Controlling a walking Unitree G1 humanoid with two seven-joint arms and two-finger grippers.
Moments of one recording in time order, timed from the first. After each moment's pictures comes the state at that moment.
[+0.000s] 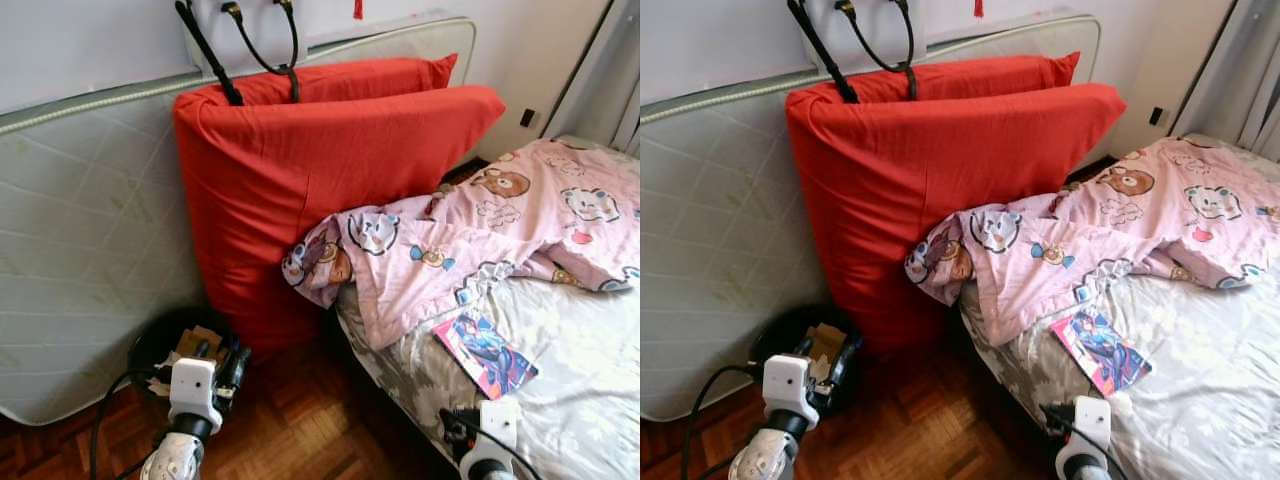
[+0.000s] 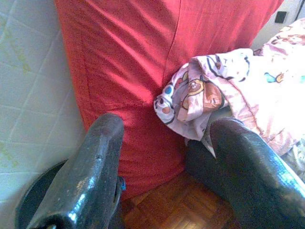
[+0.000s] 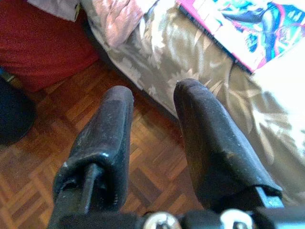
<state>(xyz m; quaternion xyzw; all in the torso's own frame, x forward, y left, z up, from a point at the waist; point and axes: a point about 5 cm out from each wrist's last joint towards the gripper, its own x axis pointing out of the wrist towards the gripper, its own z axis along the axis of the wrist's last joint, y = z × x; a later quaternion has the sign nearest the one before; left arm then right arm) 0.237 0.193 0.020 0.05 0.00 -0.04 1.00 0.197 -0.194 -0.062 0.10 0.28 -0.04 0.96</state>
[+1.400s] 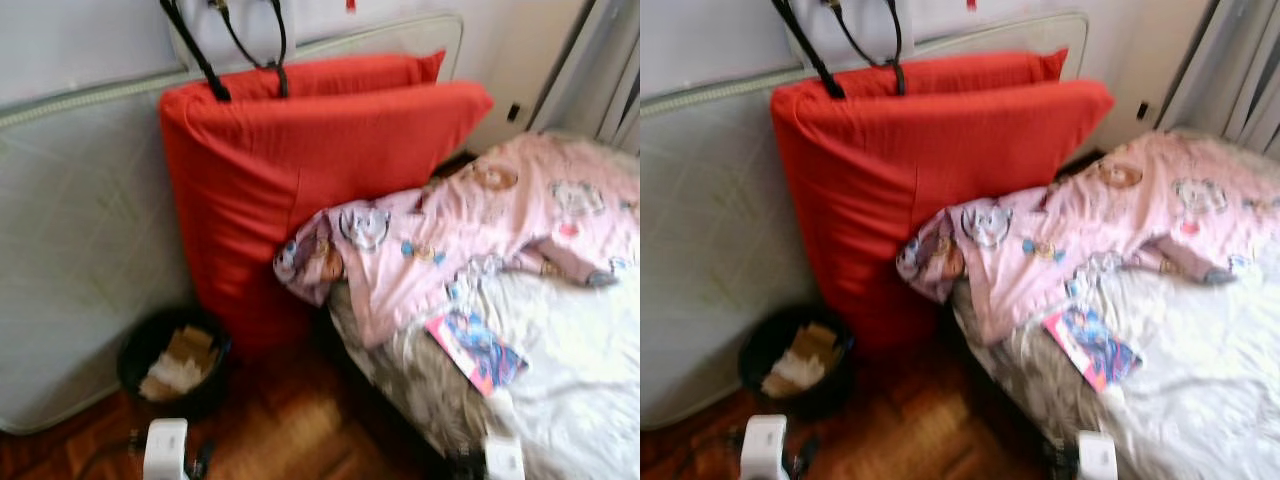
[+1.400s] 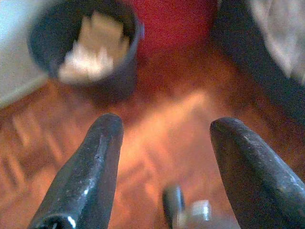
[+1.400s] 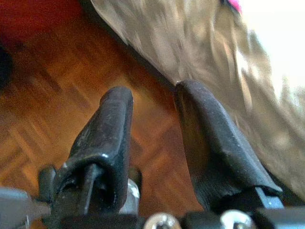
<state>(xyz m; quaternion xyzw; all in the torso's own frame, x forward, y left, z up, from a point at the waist) 0.174 0.229 -0.063 0.02 0.31 0.04 0.95 0.150 -0.204 -0.081 0.07 0.35 -0.03 0.93</state>
